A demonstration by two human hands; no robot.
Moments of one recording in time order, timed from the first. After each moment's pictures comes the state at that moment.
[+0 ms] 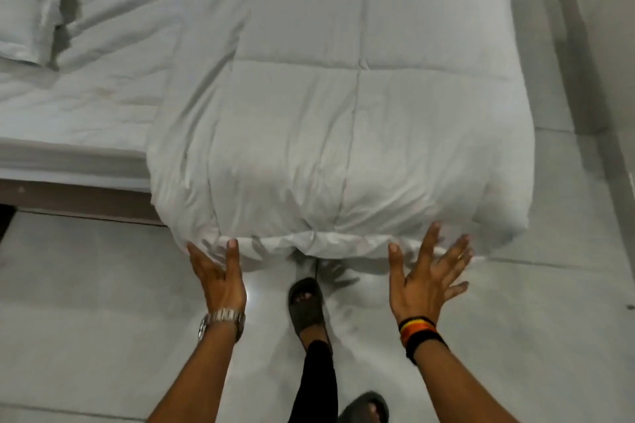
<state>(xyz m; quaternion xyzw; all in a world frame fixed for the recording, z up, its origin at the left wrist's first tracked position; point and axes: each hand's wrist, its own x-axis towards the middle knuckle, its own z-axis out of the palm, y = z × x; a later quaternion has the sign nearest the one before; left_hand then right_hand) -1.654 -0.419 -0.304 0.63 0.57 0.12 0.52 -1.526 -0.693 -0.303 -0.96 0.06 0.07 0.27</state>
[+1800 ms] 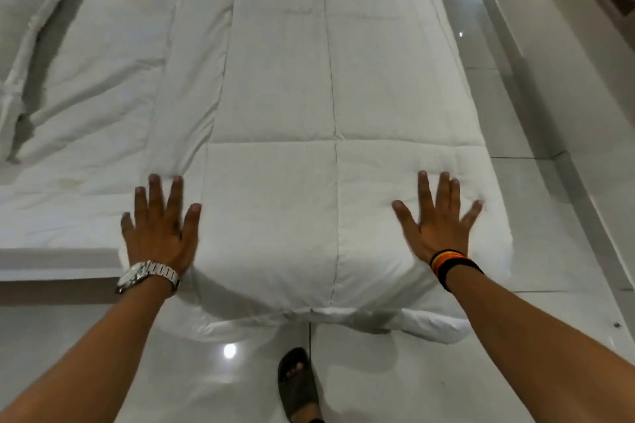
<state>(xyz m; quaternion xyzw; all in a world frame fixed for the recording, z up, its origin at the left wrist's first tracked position) -1.498 -0.222 -0.262 0.94 0.32 0.00 0.10 -1.303 -0.668 -0.259 -0.99 -0.07 0.09 0.06</state>
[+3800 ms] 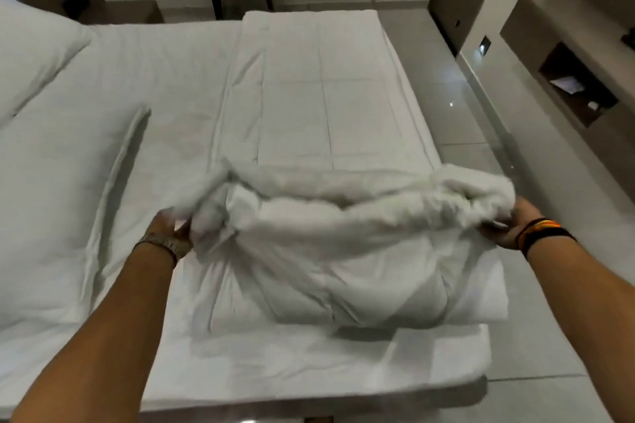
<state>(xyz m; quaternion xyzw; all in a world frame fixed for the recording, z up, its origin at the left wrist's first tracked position) -1.245 -0.079 -0.022 0.38 0.51 0.04 0.77 -1.033 -0.642 0.021 -0.49 0.29 0.12 0.81</state>
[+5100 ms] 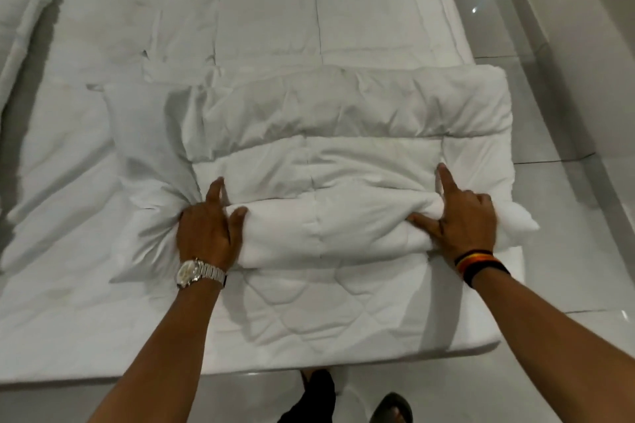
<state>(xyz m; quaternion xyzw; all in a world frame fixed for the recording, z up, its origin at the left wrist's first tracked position) -1.288 -0.215 -0.226 0.96 0.24 0.08 0.12 -1.130 -0.626 -0.227 -0.99 -0.13 -0.03 0.08</state>
